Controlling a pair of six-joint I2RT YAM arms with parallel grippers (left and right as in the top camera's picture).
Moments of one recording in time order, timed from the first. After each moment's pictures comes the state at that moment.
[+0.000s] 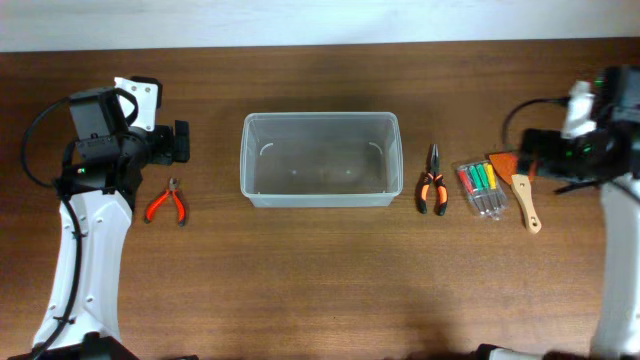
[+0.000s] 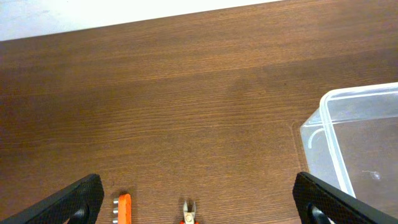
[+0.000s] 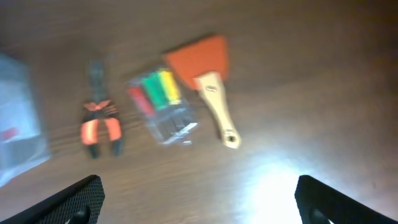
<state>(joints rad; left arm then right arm) 0.16 1.48 1.22 -0.47 0.12 0.24 -0.31 1.49 1.60 -1.25 0.06 -0.03</state>
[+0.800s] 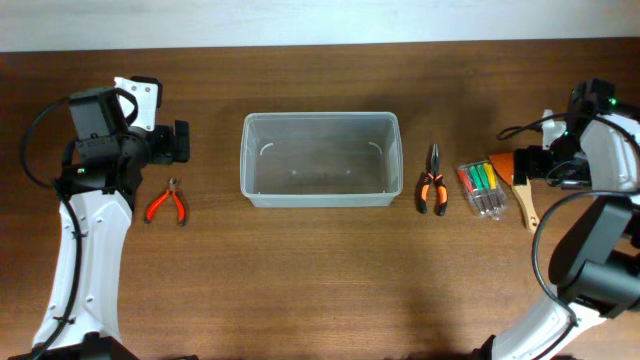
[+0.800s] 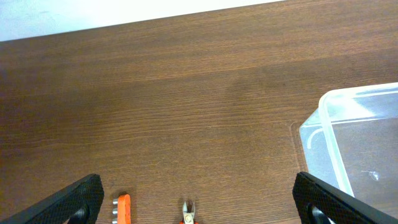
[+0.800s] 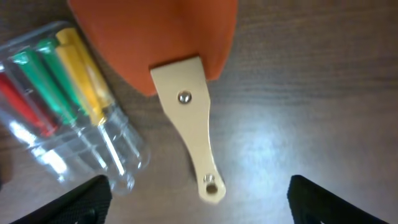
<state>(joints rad) 0.16 1.48 1.22 -0.47 0.12 0.24 -0.40 2.00 1.60 -1.11 0.06 -0.27</state>
